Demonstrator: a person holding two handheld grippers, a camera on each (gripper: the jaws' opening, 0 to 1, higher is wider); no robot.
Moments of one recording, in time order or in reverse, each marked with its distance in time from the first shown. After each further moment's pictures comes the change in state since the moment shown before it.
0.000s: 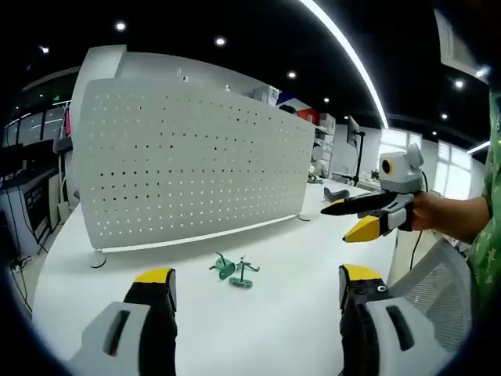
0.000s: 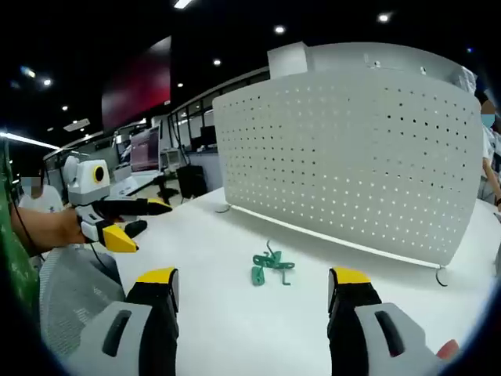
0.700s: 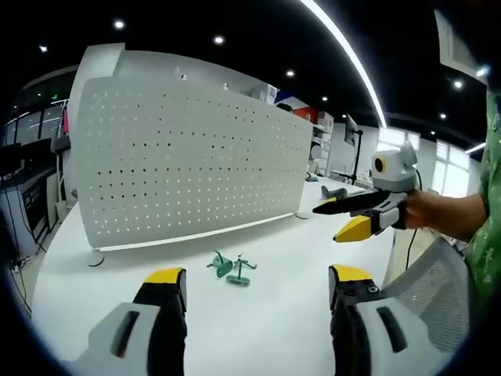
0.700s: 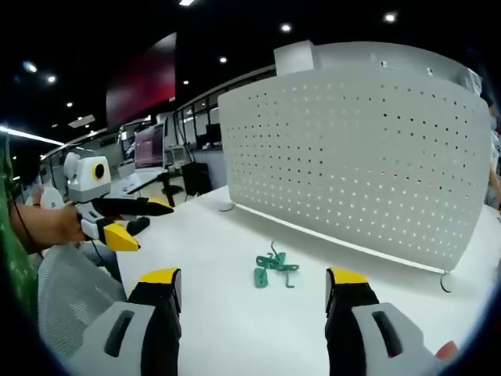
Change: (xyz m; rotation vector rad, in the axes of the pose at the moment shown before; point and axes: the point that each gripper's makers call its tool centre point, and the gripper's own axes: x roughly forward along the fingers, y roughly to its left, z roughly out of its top) left arm -0.001 -0.002 -0.003 0.000 0.015 -0.014; right arm 0.010 0.001 0.000 -0.014 0.010 0.026
